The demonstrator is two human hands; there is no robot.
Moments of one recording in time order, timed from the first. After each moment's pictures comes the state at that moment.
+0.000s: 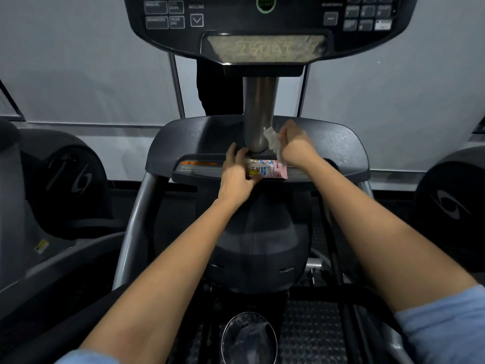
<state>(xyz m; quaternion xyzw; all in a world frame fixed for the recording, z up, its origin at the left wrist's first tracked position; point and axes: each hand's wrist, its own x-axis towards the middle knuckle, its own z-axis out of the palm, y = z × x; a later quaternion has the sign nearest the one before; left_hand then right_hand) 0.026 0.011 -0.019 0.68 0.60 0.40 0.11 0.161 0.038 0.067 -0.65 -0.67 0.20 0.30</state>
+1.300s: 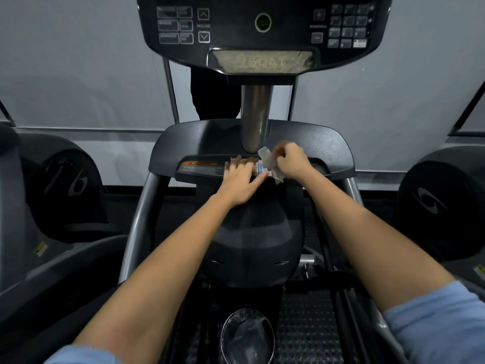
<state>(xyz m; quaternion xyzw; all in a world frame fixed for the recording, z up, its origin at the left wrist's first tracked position) 0.021 -0.022 0.002 0.77 0.58 0.24 0.11 0.168 0.003 0.045 -0.62 -0.69 0.17 0.32</state>
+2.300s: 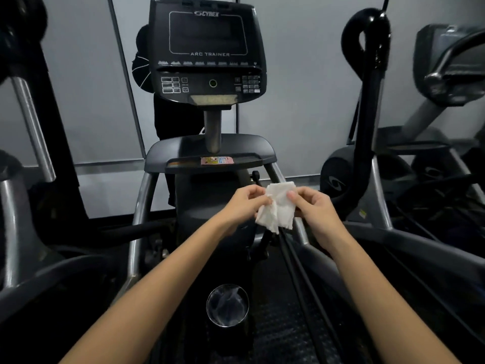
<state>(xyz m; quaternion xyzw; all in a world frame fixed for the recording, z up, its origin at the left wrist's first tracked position) 0.048 -0.404 0.067 0.68 0.36 0.36 0.53 0.203 -0.462 0.056 -0.49 -0.51 0.36 0.61</state>
